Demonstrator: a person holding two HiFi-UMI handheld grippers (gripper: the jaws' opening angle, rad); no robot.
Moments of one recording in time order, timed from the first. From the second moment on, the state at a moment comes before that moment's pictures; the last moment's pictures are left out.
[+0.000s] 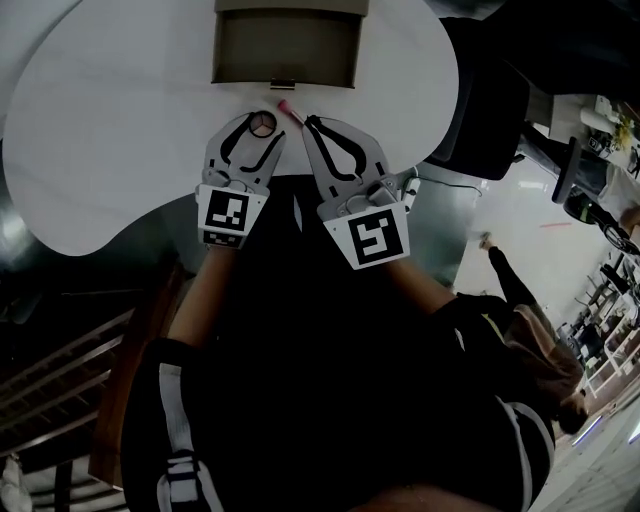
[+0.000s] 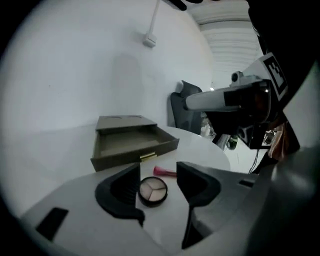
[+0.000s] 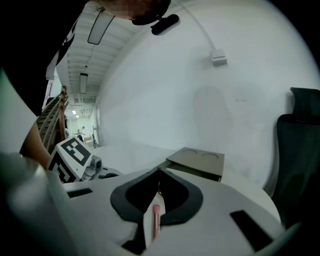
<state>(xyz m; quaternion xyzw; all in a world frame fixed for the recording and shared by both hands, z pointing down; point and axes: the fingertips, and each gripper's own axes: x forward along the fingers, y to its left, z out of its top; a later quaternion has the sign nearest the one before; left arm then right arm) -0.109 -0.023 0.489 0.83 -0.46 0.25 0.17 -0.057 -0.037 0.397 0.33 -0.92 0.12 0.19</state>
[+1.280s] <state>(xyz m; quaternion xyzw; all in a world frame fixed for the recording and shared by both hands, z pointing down) -0.110 -0.072 0.449 0.84 -0.45 0.26 0.16 -0.058 -0.064 0.397 0.35 -0.91 0.13 0.19</state>
